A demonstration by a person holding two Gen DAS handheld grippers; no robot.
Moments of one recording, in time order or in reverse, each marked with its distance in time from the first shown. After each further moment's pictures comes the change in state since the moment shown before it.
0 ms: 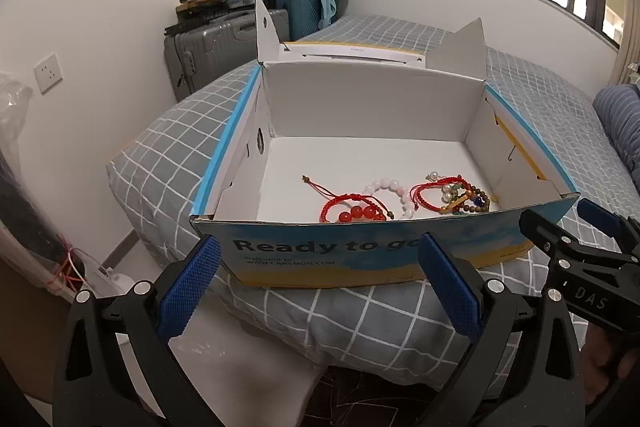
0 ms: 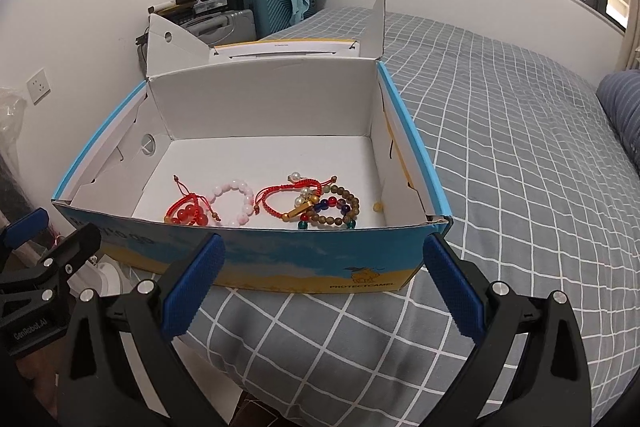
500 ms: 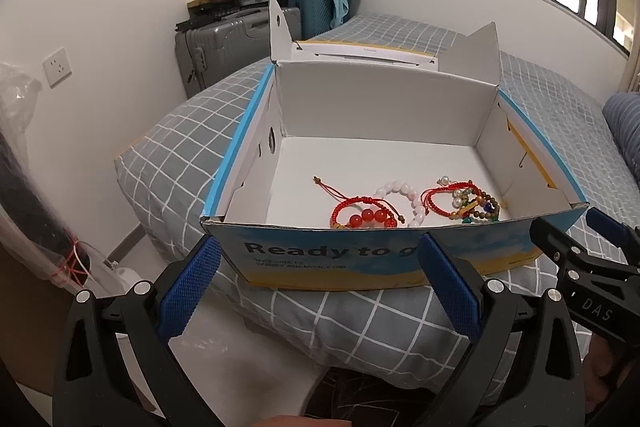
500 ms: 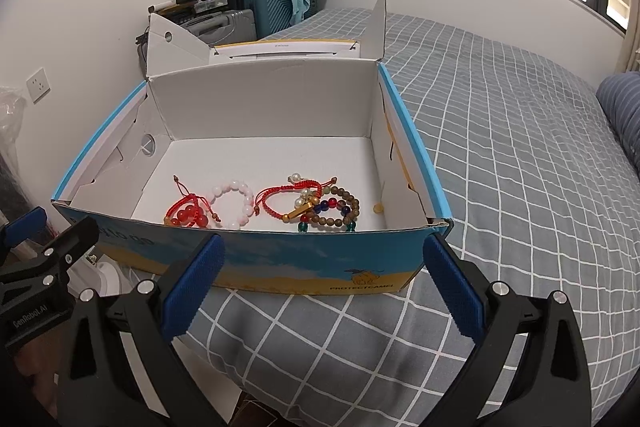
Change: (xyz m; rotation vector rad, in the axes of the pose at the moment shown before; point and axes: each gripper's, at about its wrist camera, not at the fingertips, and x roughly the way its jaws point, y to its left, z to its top) left arm 0.002 0.005 0.004 -0.028 0.005 0.038; right arm -0.001 0.000 0.000 -0.004 0.001 -0.002
